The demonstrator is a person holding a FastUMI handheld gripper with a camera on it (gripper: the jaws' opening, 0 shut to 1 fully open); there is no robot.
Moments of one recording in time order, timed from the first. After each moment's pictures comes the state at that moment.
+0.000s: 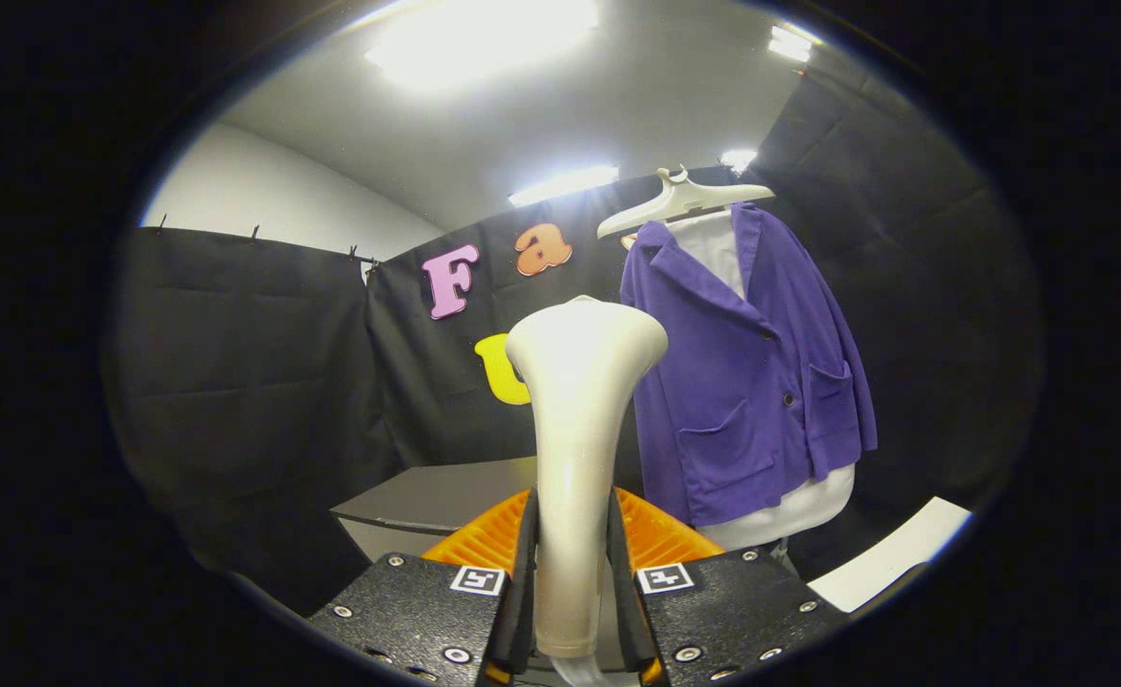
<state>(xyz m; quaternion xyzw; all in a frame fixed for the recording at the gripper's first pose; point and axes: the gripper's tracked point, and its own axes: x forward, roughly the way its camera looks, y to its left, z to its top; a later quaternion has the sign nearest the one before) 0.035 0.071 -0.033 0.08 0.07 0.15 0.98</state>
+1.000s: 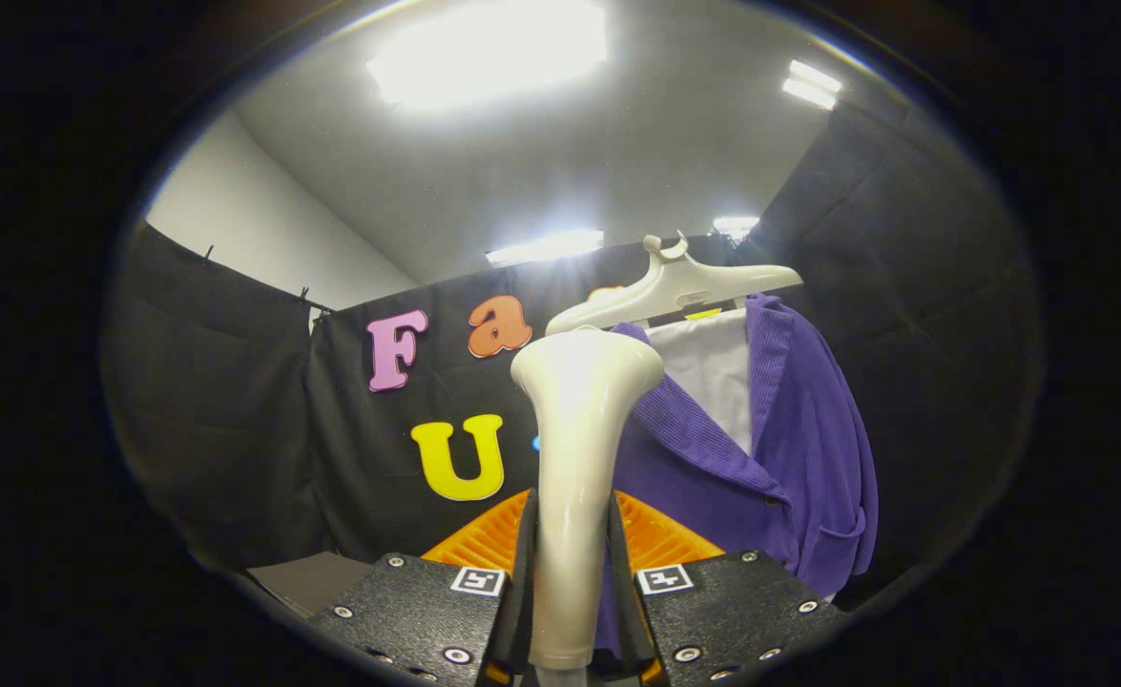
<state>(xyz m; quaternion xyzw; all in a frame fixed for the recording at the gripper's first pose) 0.275 0.045 0.075 0.05 -0.02 0.10 0.99</state>
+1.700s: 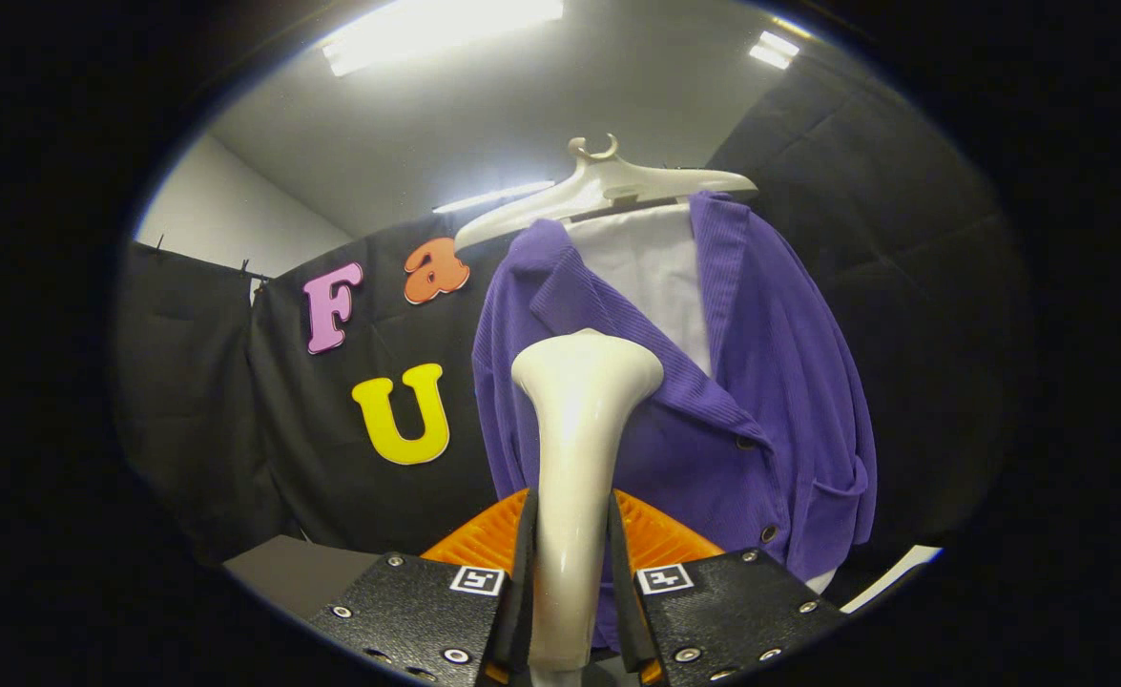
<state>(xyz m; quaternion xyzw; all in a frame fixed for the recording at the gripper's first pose) 0.317 -0.005 -0.025 0.08 0.07 0.04 0.99</state>
